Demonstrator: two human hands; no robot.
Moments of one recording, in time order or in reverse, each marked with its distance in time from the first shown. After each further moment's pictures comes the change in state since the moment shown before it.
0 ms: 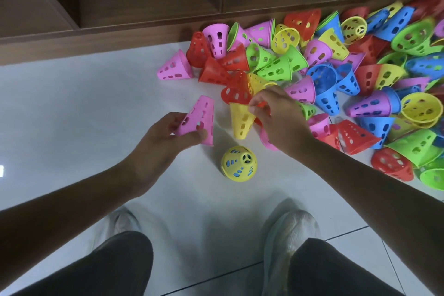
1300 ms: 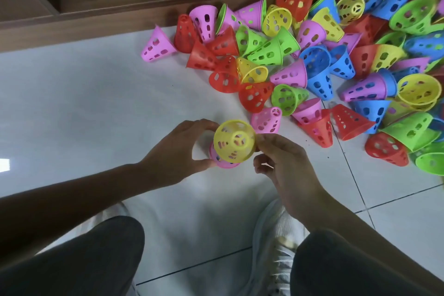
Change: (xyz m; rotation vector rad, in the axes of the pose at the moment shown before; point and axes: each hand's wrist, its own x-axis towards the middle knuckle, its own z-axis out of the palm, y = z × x) left_hand 0.015 -0.049 0.035 0.806 -0.164 0.521; right_hand -0.106 -0.035 -0.023 1.123 -0.026 0.862
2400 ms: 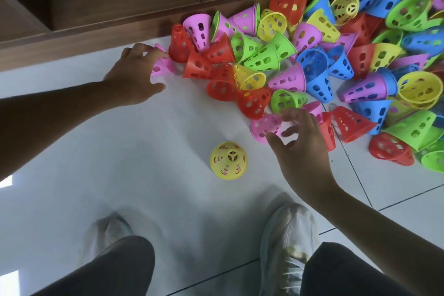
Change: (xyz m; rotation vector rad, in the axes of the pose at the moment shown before) left_hand 0.117 -0.080 -0.117 0.502 0.039 -0.233; right_hand 0.029 -0.008 -0.015 -0.777 0.294 -0.548
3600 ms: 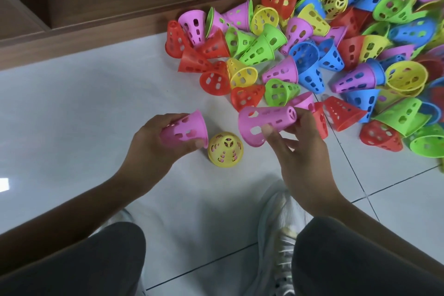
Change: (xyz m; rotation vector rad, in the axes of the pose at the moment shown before) left_hand -0.153 0.102 0.020 -0.876 0.042 -0.282; right_hand -0.036 -0.022 -0.019 0.274 -0.065 0.022
